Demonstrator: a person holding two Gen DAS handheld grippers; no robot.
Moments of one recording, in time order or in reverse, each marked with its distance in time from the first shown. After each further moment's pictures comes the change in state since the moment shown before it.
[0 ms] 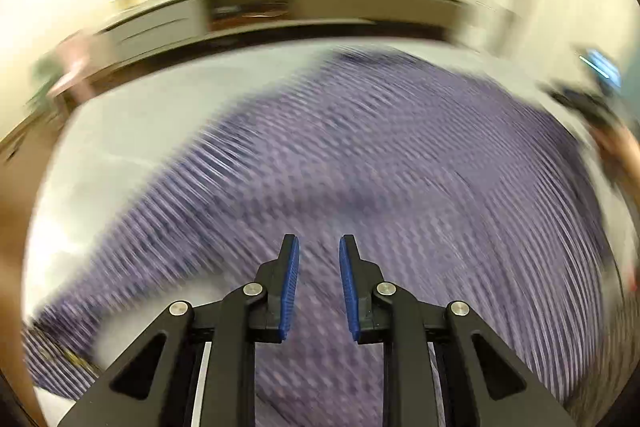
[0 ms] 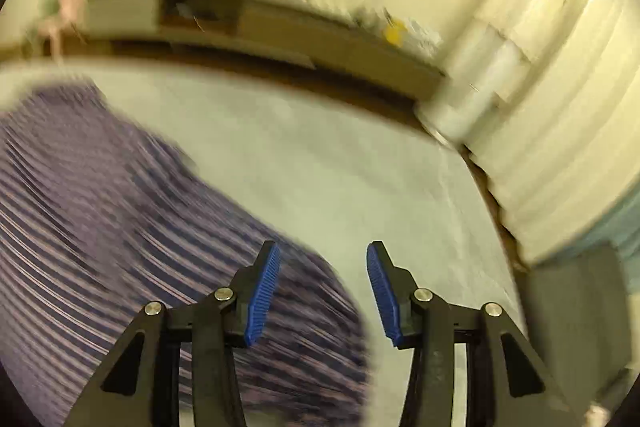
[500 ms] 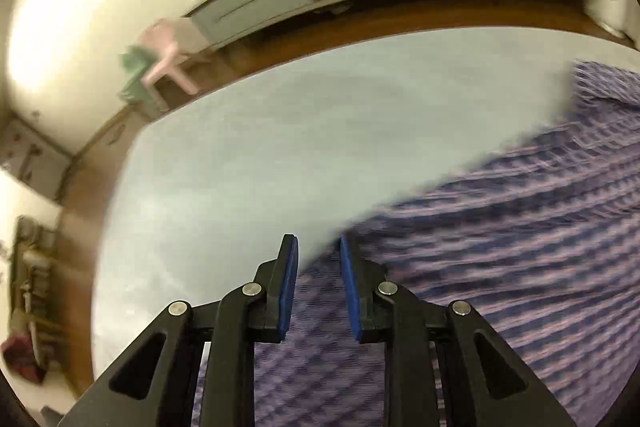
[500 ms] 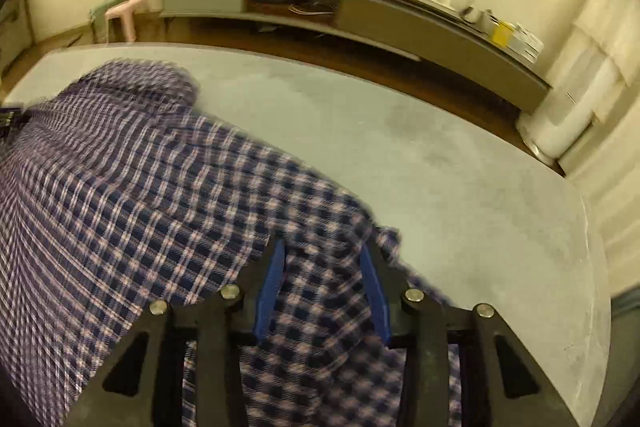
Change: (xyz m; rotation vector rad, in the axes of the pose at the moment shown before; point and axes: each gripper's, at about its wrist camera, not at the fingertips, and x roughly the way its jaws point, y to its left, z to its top) left arm 0.220 0.035 0.085 -0.001 0.166 0.449; right arm 0.090 0.067 0.022 -0.091 0.146 0.178
